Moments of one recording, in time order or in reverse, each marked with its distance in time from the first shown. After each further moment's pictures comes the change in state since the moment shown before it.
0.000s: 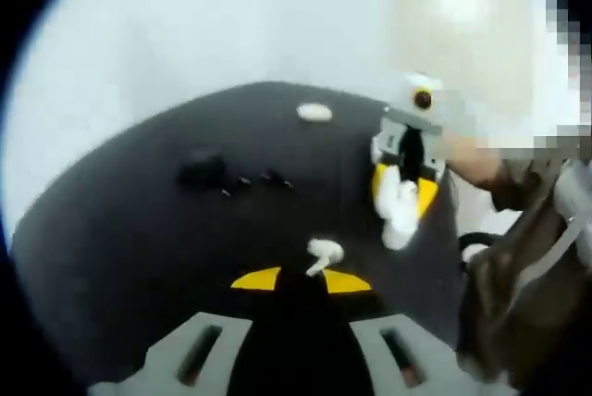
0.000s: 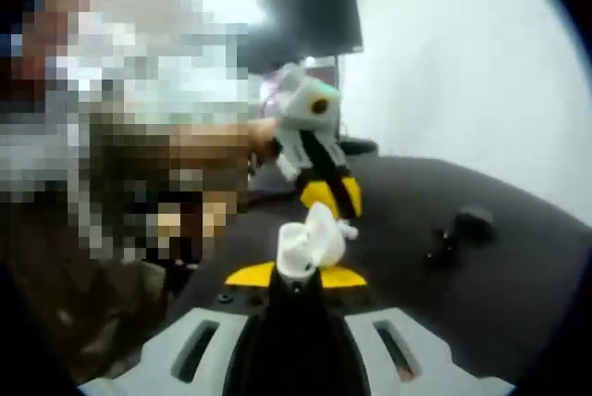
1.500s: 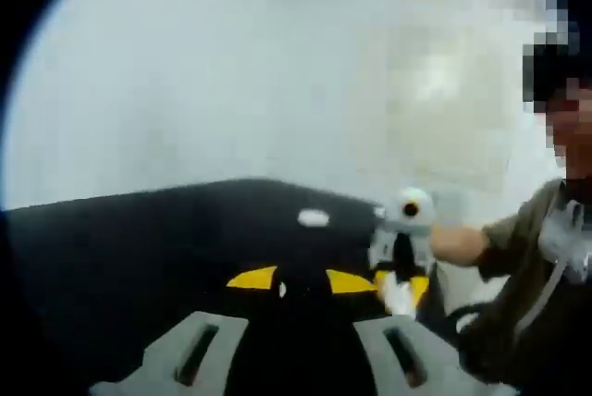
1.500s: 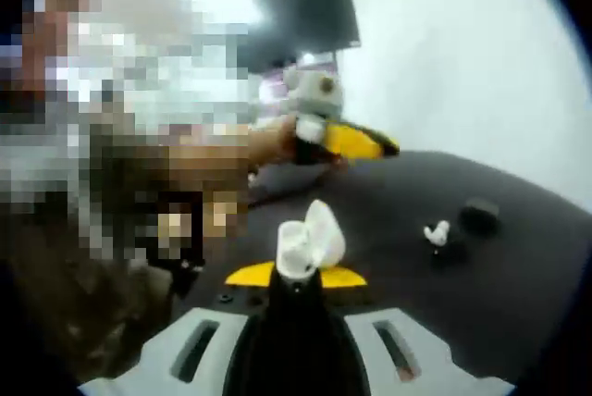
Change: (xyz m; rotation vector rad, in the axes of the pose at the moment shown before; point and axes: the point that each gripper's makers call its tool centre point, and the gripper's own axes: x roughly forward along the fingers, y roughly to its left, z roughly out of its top) left arm 0.010 0.016 0.054 -0.062 -0.248 -0.159; right arm 0.004 0.005 -0.003 0.036 0.014 0.016
